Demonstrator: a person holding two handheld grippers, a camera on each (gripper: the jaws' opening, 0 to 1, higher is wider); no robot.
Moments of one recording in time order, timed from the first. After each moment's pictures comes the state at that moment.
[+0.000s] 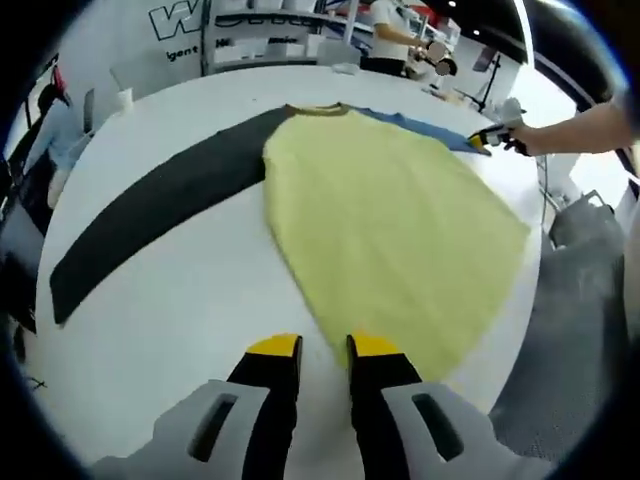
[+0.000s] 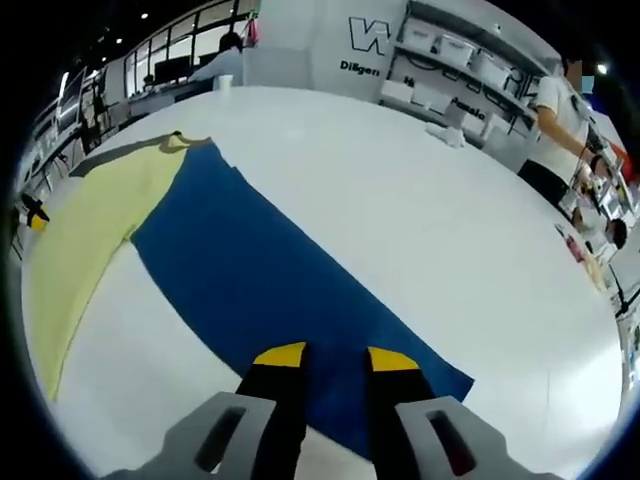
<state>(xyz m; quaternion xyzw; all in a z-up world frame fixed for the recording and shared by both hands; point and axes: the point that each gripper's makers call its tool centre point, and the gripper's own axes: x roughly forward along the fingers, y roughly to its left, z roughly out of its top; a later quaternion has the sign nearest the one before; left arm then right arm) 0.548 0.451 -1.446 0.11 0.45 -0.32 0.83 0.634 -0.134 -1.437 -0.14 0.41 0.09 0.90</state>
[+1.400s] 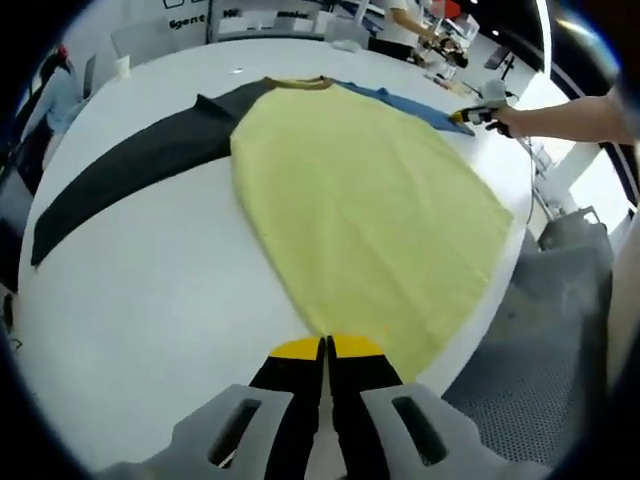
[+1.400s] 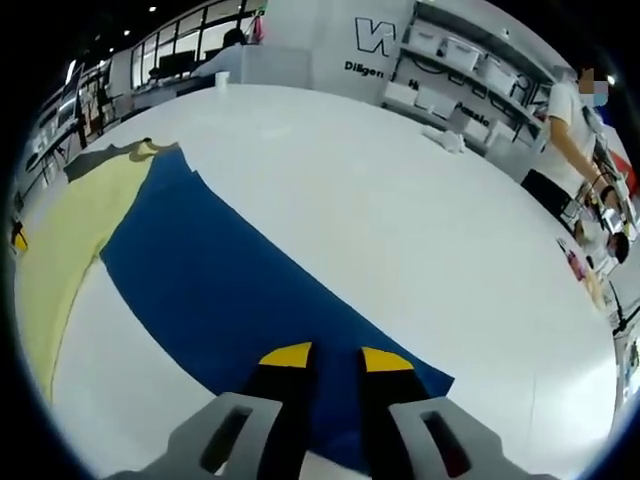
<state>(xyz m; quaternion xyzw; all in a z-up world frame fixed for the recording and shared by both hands) 0.487 0.414 -1.447 0.05 0.50 -0.31 0.80 0.680 -0.171 -1.437 -0.15 0.40 0.10 0.90</state>
